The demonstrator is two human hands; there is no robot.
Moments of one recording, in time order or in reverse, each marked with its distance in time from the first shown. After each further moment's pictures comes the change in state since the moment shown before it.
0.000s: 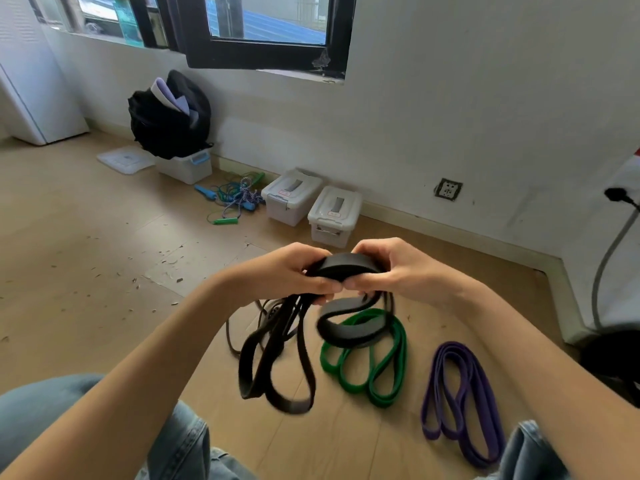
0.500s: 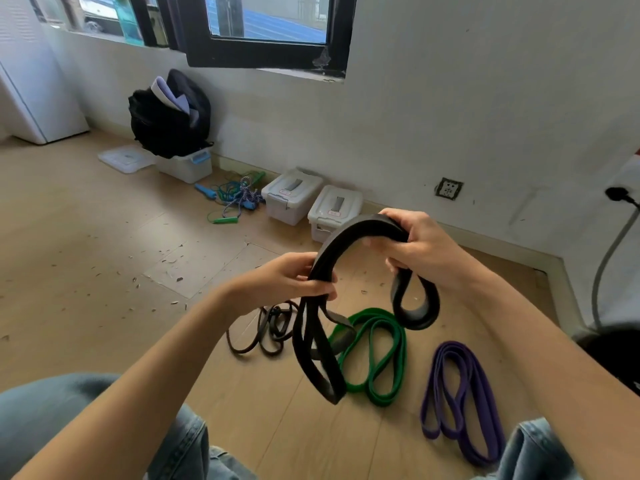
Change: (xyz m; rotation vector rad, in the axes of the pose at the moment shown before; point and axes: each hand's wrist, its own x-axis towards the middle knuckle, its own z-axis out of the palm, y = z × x) left_hand 0.001 -0.028 0.003 -0.140 0.061 -0.028; right_hand -0.005 -0.006 -0.017 0.121 0.239 -0.133
